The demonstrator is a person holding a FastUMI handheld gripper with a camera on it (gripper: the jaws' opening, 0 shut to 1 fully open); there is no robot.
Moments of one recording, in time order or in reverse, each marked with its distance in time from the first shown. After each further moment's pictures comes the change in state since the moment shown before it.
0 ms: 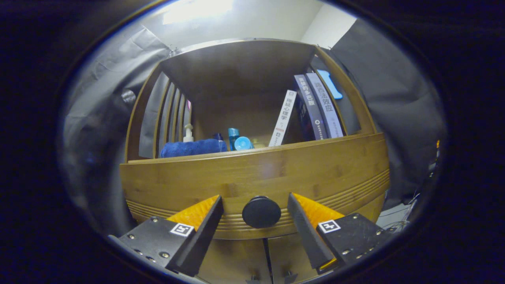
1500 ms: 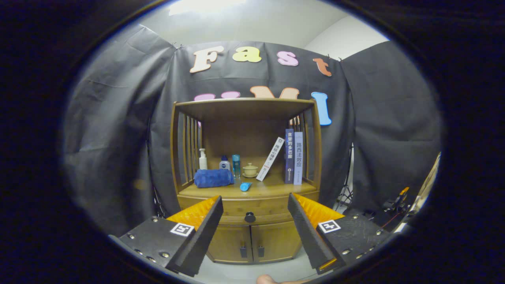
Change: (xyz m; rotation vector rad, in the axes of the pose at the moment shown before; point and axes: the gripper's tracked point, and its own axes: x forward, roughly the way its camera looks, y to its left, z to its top) arm -0.225 -0.002 0.281 -0.110 0.130 -0.083
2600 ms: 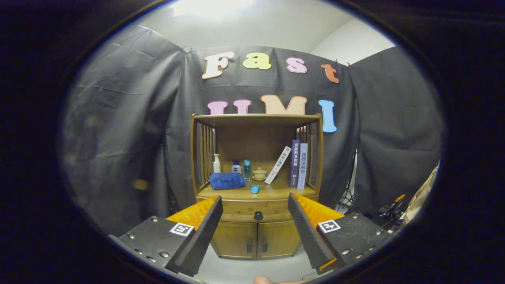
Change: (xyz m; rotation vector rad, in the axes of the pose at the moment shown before) arm -0.057 0.032 0.024 -0.019 0.022 0.106
